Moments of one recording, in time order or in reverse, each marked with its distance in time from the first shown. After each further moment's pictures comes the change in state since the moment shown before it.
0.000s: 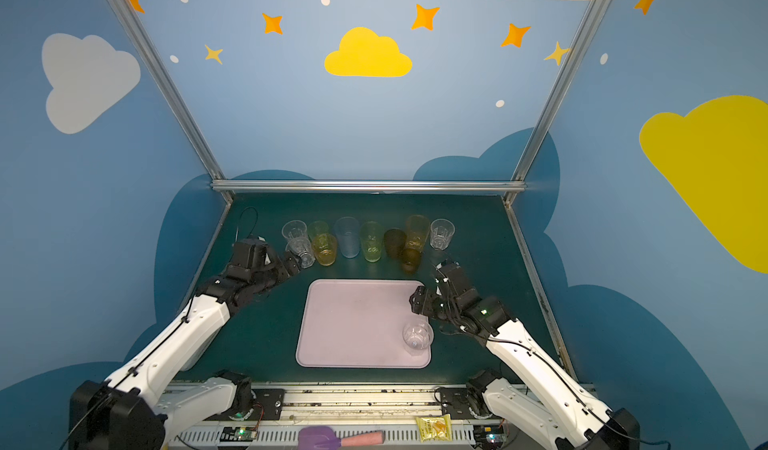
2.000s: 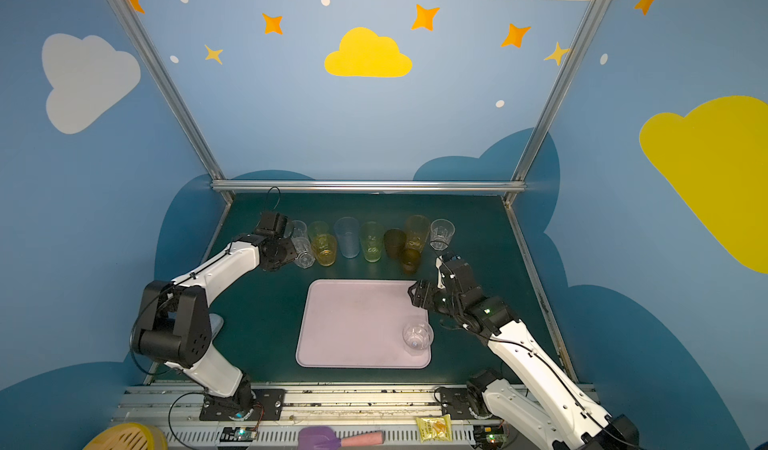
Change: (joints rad) left arm 0.072 0.514 0.326 -0.076 -0.161 0.138; right arm -0.058 -0.009 -0.009 0.095 -0.065 -0.045
